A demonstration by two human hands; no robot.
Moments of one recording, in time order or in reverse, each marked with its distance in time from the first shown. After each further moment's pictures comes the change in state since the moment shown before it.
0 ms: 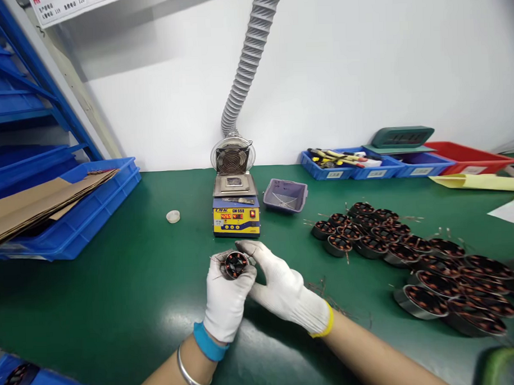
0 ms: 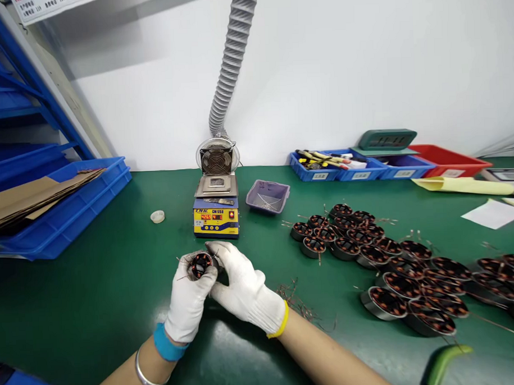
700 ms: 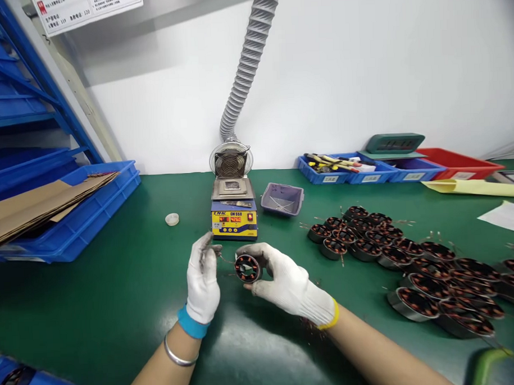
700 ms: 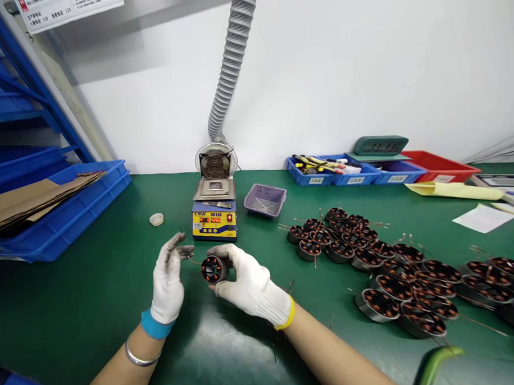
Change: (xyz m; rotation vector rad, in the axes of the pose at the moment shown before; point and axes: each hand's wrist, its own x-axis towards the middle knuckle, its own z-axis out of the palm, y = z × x) left_hand 0.020 0.010 -0.028 0.160 -0.018 0.348; right_hand 0.002 0.018 -0.010 0.228 -0.089 0.150
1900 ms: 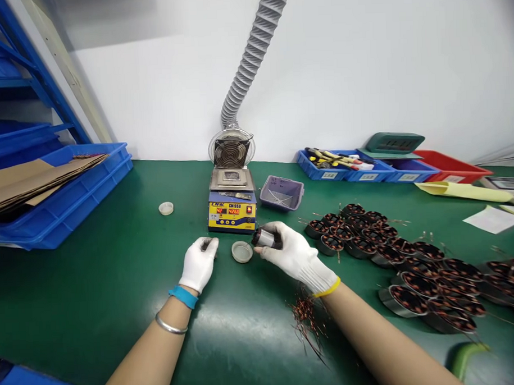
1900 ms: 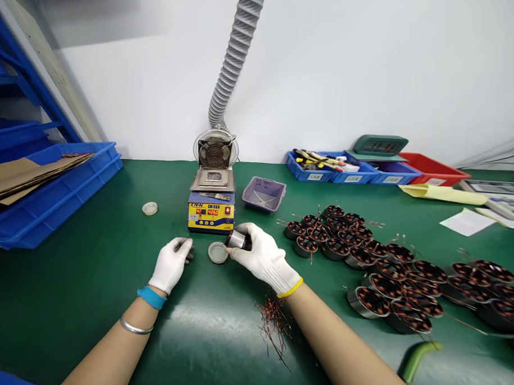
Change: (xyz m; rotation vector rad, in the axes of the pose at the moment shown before) left_hand 0.032 -0.056 -0.015 0.445 -0.198 -0.303; right_hand 0.029 0.031 -0.029 -0.468 0.129 0.277
